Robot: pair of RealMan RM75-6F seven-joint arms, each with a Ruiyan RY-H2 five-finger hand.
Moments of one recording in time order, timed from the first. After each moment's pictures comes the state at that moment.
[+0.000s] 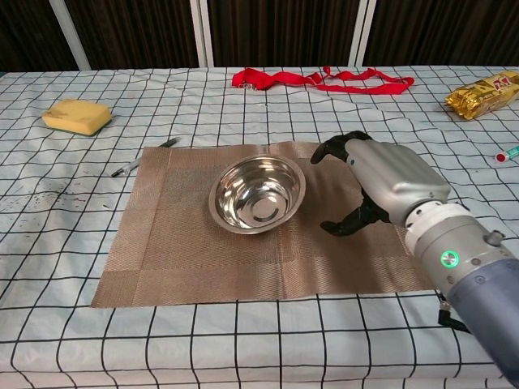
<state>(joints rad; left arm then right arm) -0.15 -1.28 -0.09 -1.54 1.56 1.58 0.01 0.48 -1.96 0.17 -1.45 -1.23 1.34 -0.58</state>
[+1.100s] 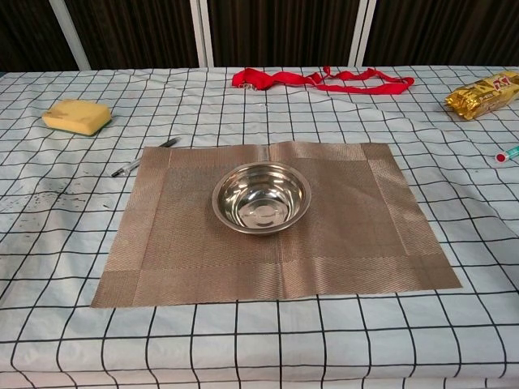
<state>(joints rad) -0.14 -1.26 -0.08 -1.53 1.54 1.56 0.12 0.26 -1.25 0.00 -1.63 -1.51 1.52 -0.35</state>
